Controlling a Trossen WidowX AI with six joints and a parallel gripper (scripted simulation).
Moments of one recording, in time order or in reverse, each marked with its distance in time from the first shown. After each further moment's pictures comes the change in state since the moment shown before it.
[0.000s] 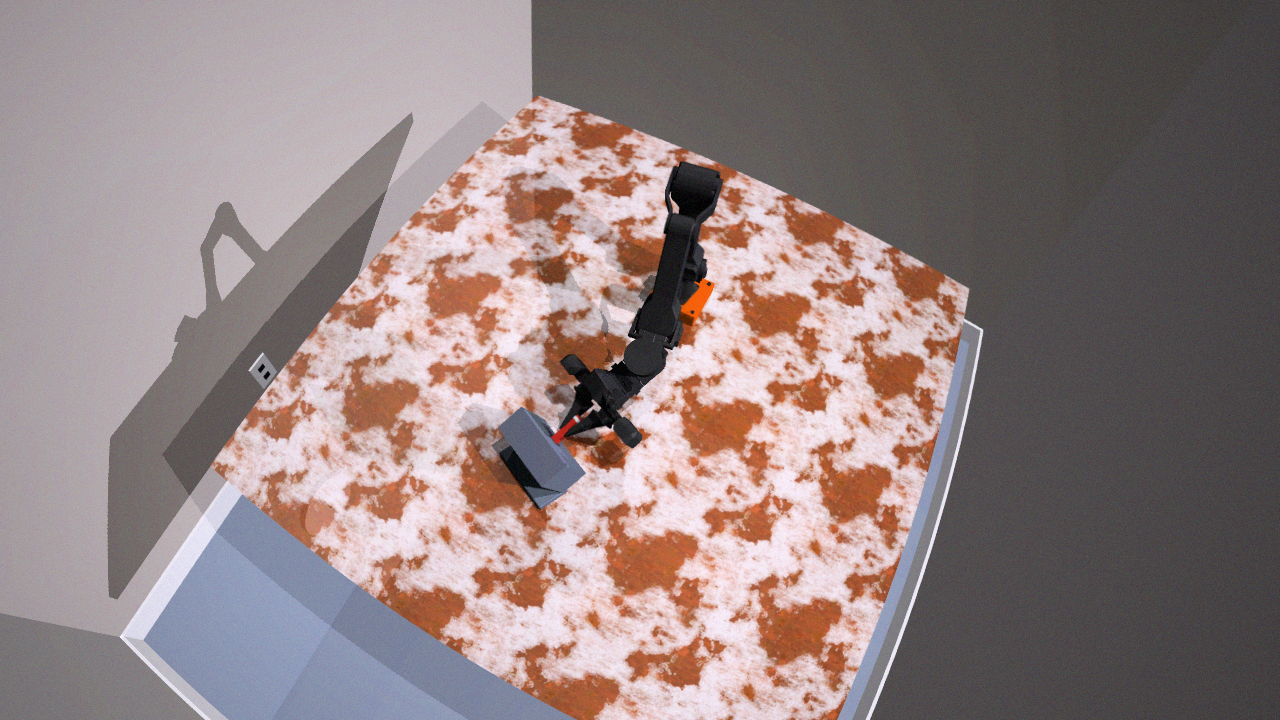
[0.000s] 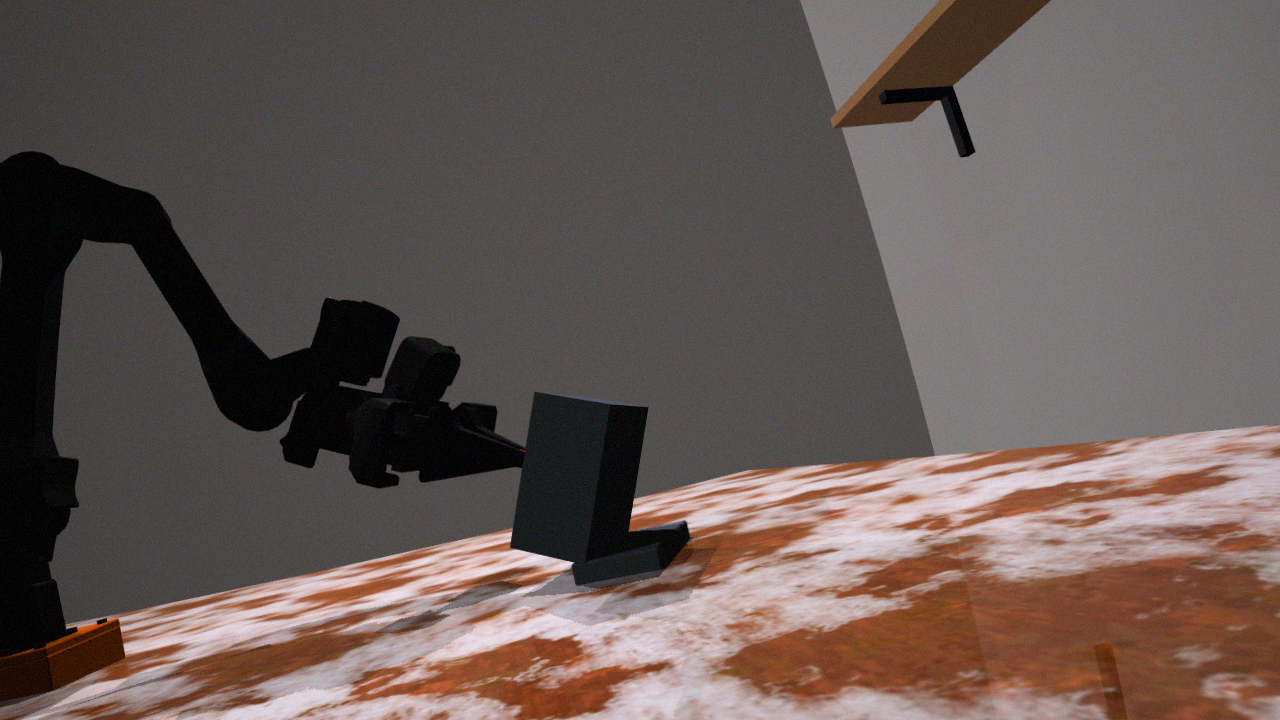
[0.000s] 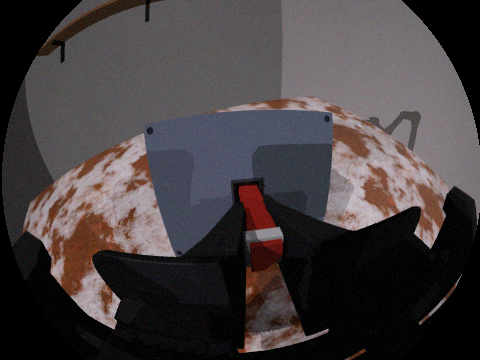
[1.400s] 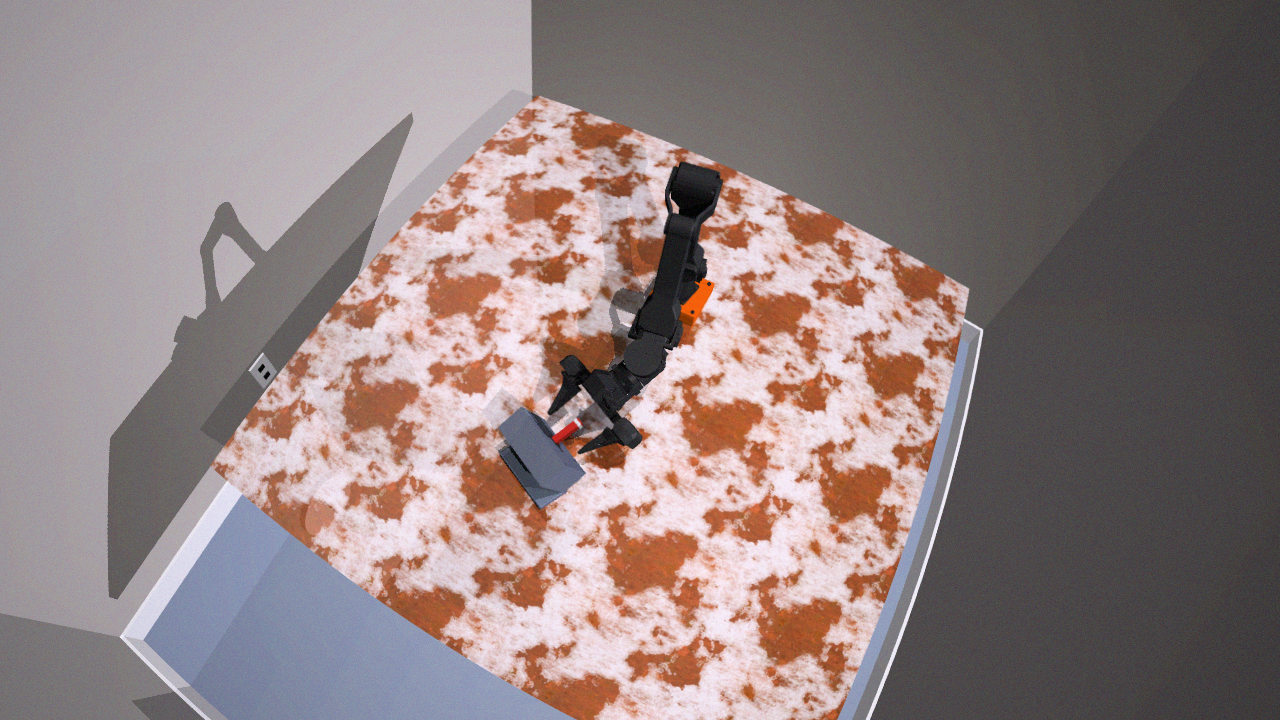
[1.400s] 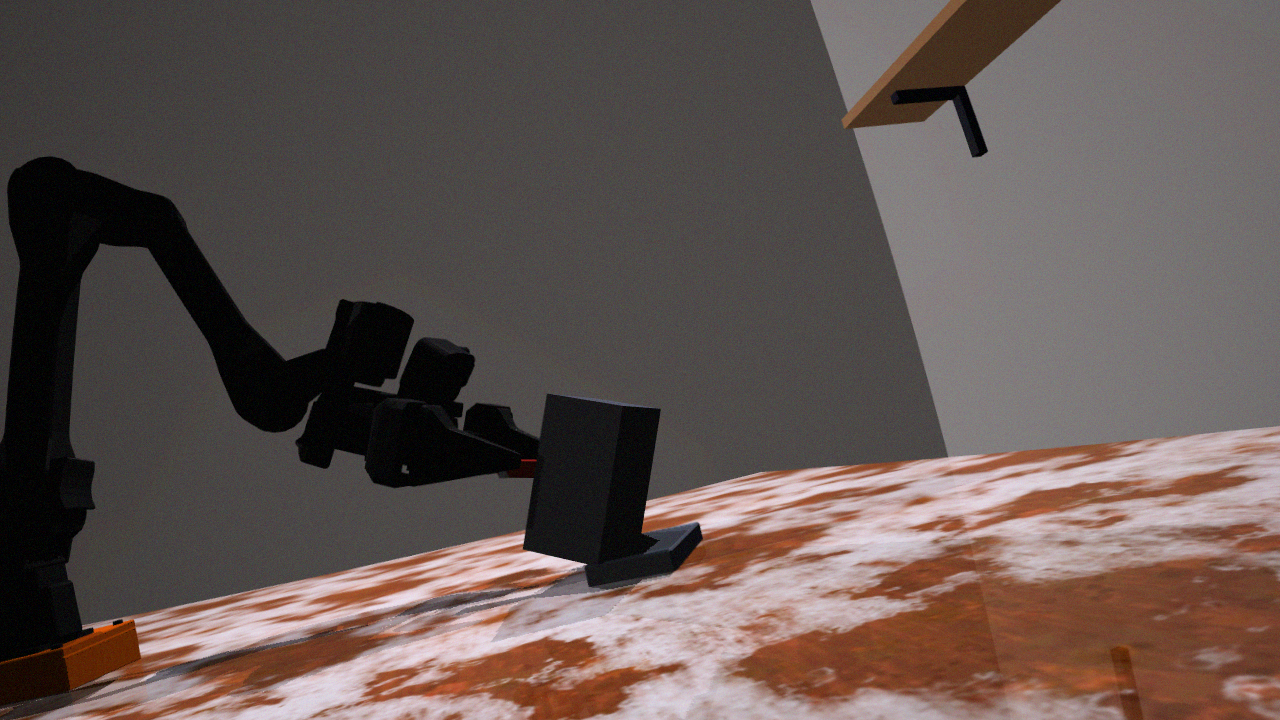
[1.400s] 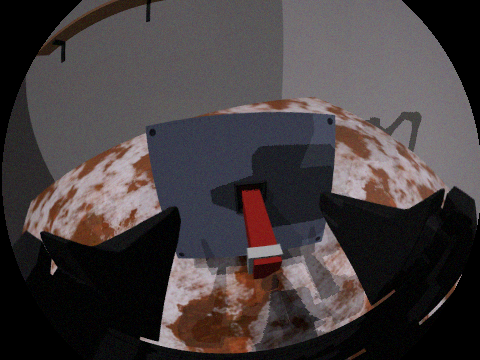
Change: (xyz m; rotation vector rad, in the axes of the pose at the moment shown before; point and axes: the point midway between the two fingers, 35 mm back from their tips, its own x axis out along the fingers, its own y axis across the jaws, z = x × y) arm 0.001 0.002 0.002 -0.001 -0.001 0.003
